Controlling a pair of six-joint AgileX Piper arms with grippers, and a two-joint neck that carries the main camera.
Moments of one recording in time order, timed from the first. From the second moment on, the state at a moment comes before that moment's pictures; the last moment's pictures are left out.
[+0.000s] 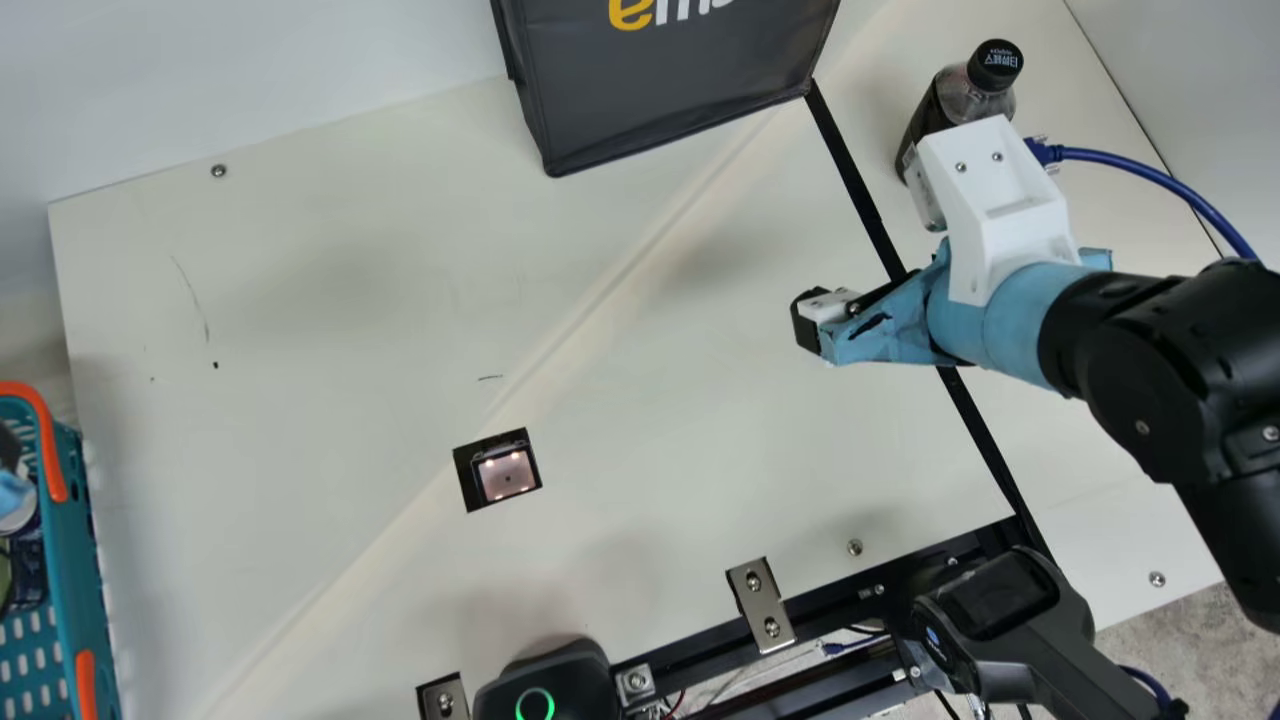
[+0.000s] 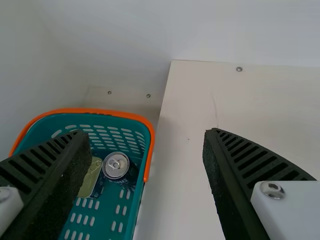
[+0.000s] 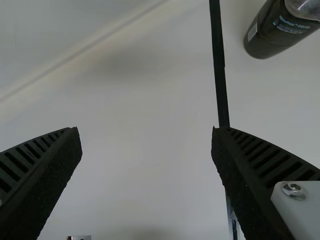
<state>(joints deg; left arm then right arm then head) -9.3 55.0 -55.5 25.8 46.7 -25.5 8.1 53.3 -58.8 -5.3 66.6 9.8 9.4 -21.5</state>
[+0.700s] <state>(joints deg) -6.6 51.9 -57.5 16.9 56.1 -20.4 8.1 53.3 -58.8 -5.3 66.6 9.8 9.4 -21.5</state>
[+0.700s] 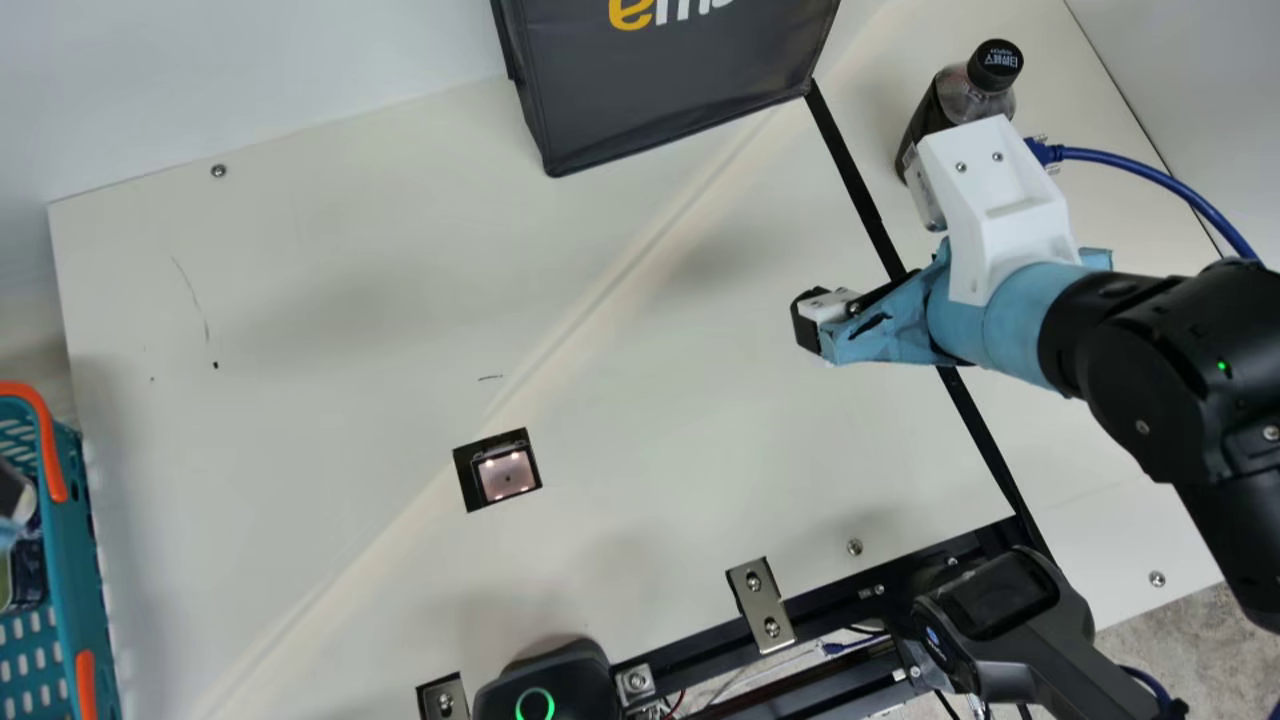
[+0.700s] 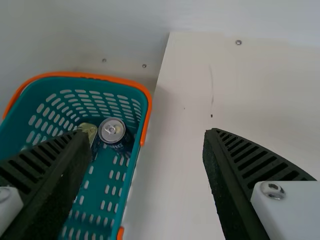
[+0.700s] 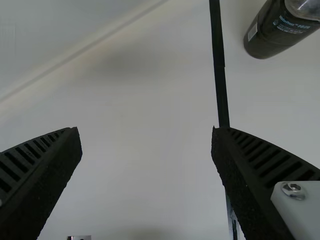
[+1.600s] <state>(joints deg) -7.3 47.4 -54.2 15.5 60.3 -20.6 8.1 53.3 -58.8 -5.3 66.6 9.8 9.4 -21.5</state>
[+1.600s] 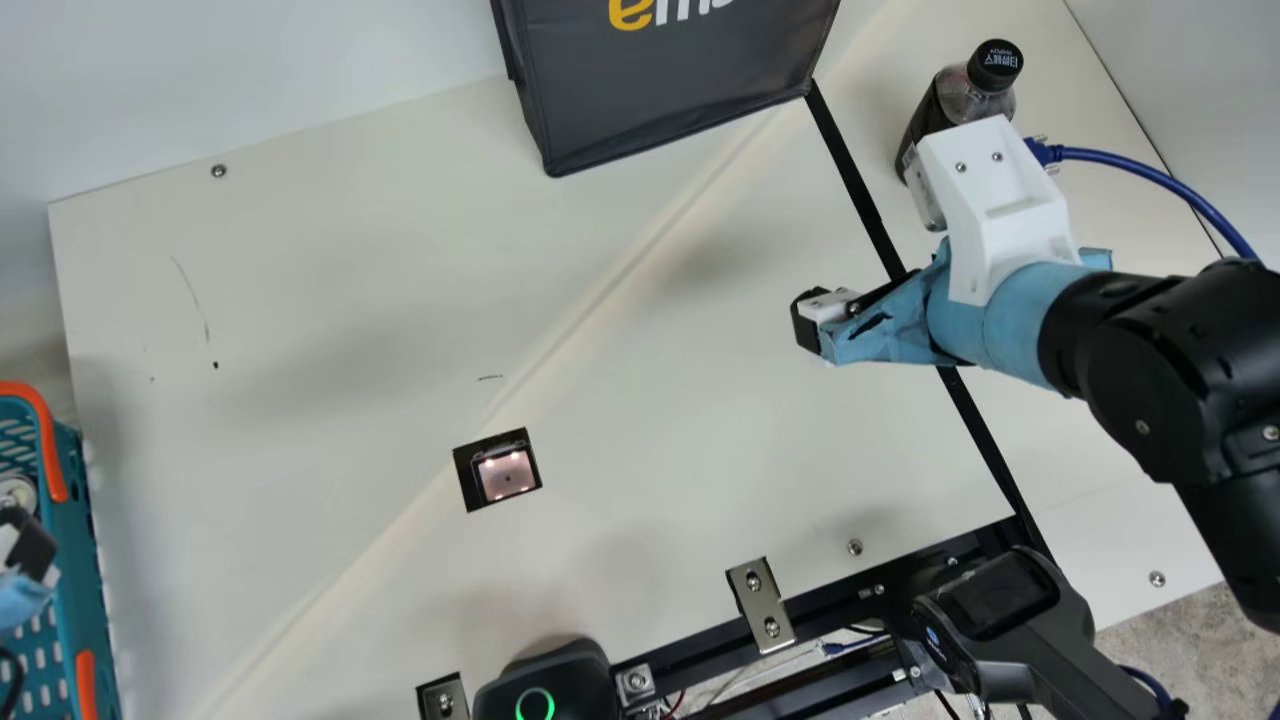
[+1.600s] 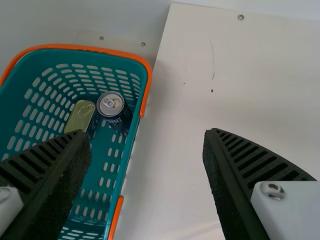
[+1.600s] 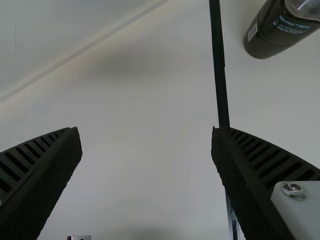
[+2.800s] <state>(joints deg) -7.3 47.4 -54.2 15.5 60.3 -20.6 8.1 53.3 -58.8 -5.3 66.6 9.8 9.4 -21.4</state>
